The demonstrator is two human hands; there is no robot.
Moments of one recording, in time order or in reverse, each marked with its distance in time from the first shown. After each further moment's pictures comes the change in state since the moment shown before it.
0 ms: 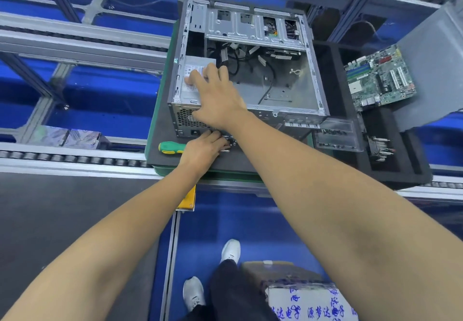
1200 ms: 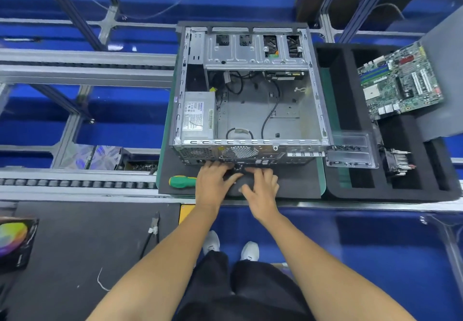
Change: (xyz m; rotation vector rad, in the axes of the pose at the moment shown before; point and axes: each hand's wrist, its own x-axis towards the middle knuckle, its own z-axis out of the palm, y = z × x) left_hand 0.010 0.027 0.005 -0.131 -0.127 -0.498; right_hand -0.150 0.047 0.095 0.608 -0.064 0.644
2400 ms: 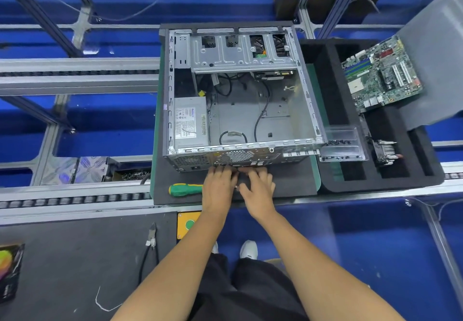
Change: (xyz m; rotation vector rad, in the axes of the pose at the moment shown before) left_hand -0.001 0.024 0.005 0.096 -0.013 0.051; right_hand 0.009 0.002 0.011 -0.055 0.056 0.060
